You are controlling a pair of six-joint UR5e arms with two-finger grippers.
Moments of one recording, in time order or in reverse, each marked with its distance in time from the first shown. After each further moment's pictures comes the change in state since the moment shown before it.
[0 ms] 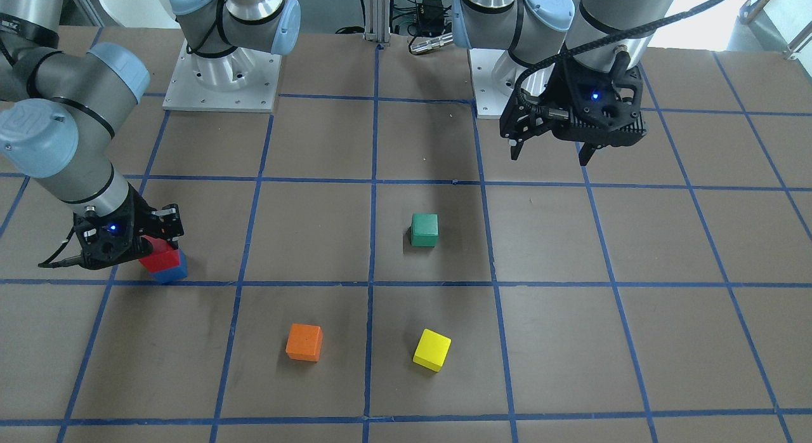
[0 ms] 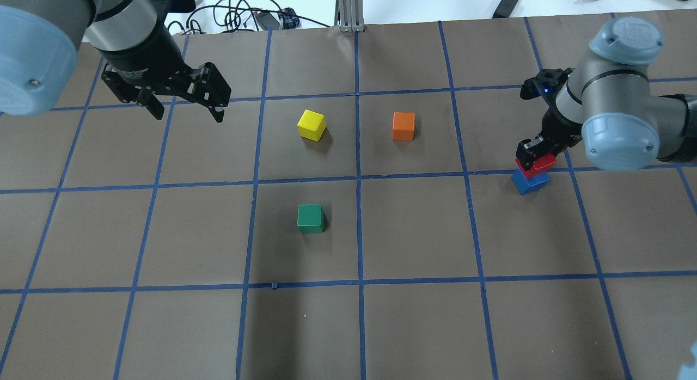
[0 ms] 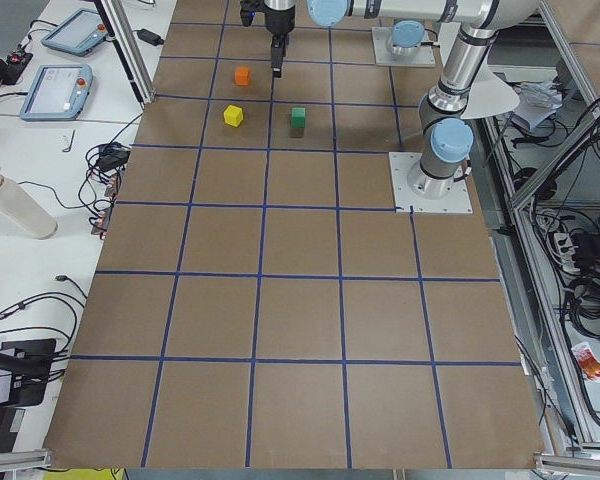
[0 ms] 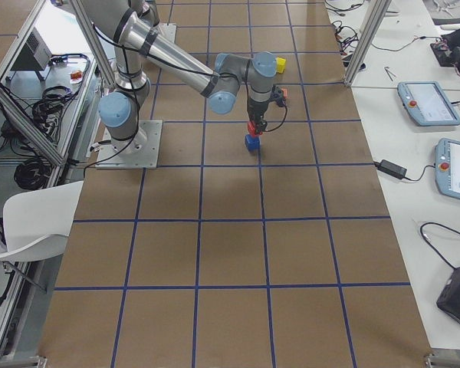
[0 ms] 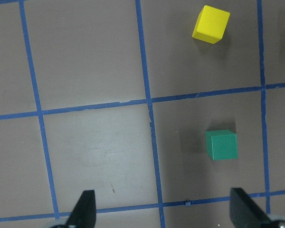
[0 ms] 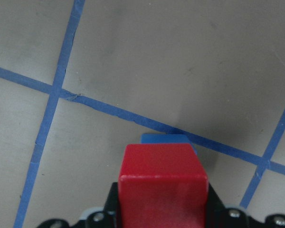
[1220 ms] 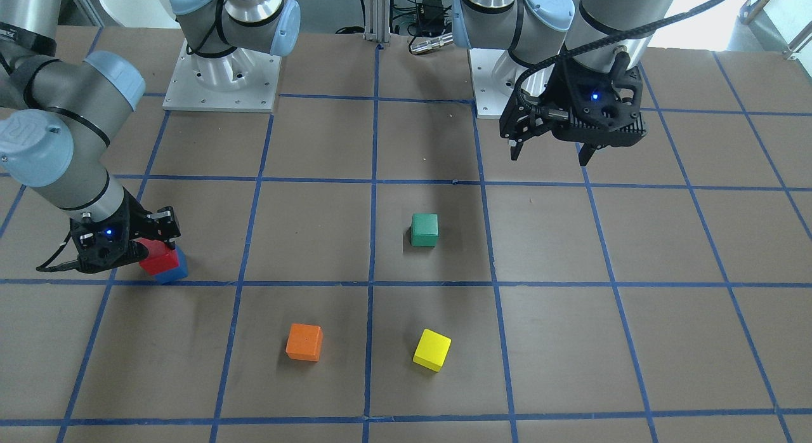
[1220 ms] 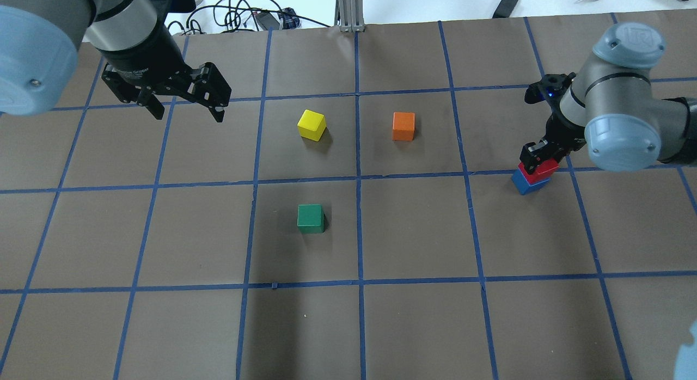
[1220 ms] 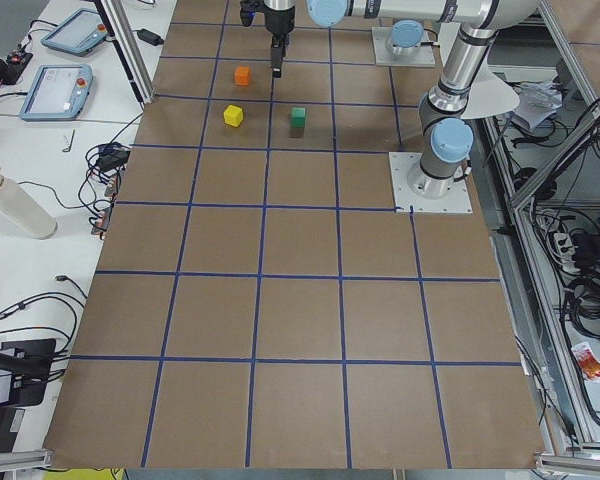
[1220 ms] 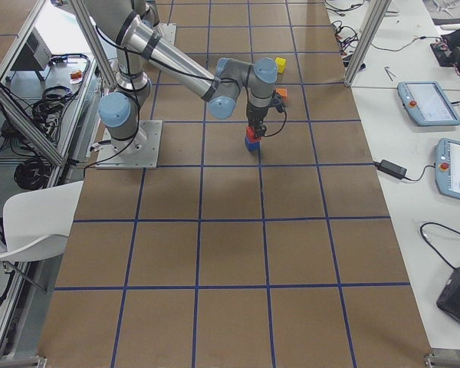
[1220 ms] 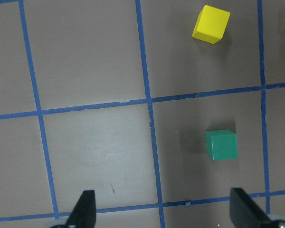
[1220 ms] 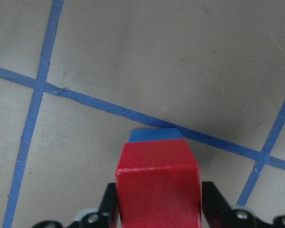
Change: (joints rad) left arm 0.000 -0.001 0.000 0.000 0.000 -0.002; right arm -0.021 0.020 0.002 -0.001 -0.004 0.002
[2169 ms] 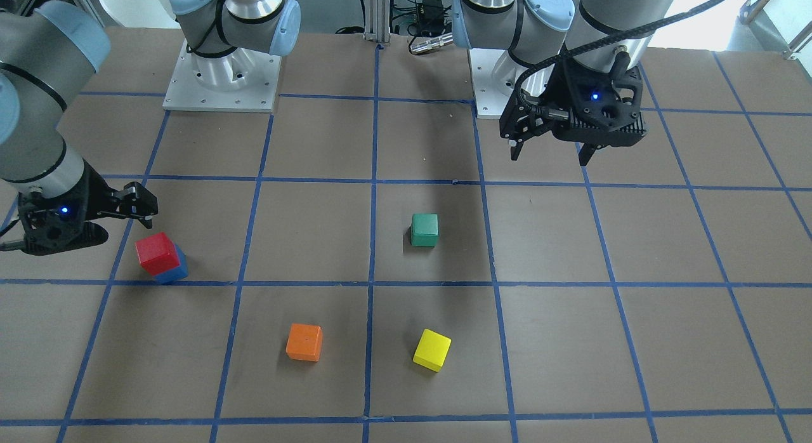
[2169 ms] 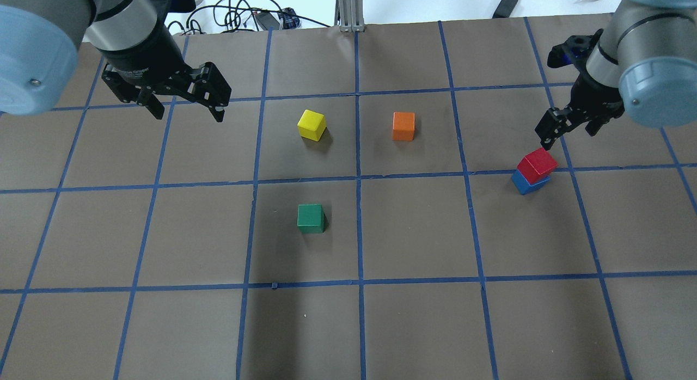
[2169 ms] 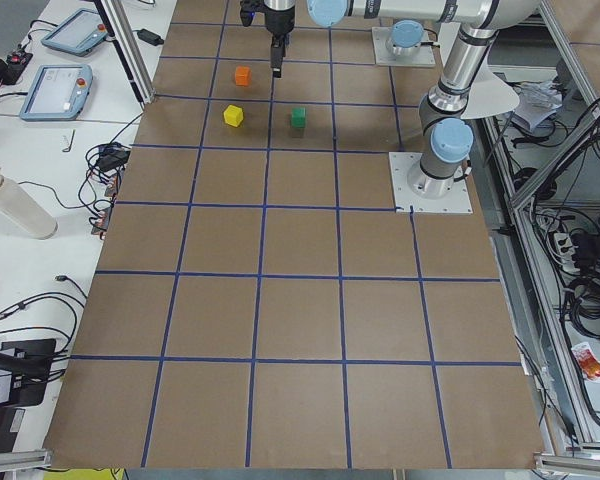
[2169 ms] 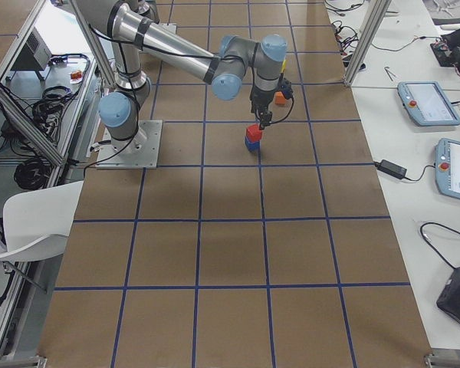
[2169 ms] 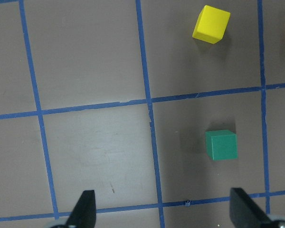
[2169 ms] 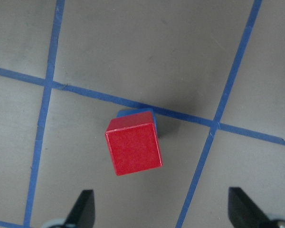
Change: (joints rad) left arm 0.000 0.000 0.001 0.000 0.000 -0.001; right arm 0.005 -0.081 -0.200 0.308 -0.052 0.100
